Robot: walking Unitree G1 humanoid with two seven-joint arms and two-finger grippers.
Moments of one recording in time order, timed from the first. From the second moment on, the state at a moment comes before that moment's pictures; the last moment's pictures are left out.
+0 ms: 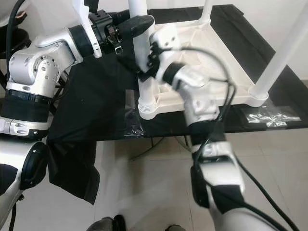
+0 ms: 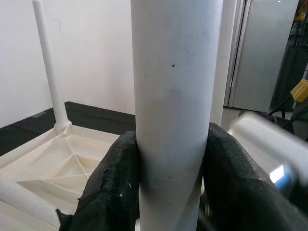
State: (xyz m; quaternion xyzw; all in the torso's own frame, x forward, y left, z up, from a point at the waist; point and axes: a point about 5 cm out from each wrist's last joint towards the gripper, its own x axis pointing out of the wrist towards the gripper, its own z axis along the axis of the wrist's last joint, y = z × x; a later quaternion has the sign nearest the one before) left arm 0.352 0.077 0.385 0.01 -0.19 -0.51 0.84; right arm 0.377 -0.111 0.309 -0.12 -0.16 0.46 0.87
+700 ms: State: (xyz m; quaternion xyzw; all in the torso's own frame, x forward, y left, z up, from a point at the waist) left arm 0.347 0.072 0.389 0.02 -0.19 -0.52 0.83; right arm 0.395 -0.131 0.282 -0.07 -0.08 0.51 0.85
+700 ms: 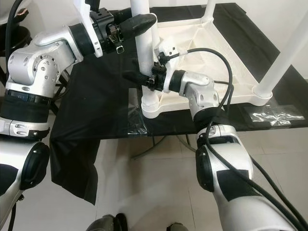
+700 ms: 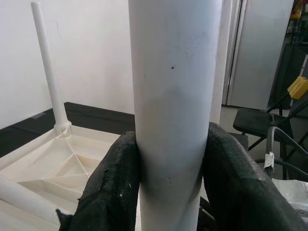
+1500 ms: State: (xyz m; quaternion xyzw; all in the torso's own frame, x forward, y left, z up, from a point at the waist) left arm 0.360 0.100 0.380 0.00 -0.18 -0.44 0.88; right arm 0.374 -0.067 0.236 0.00 -0.11 0.10 0.99
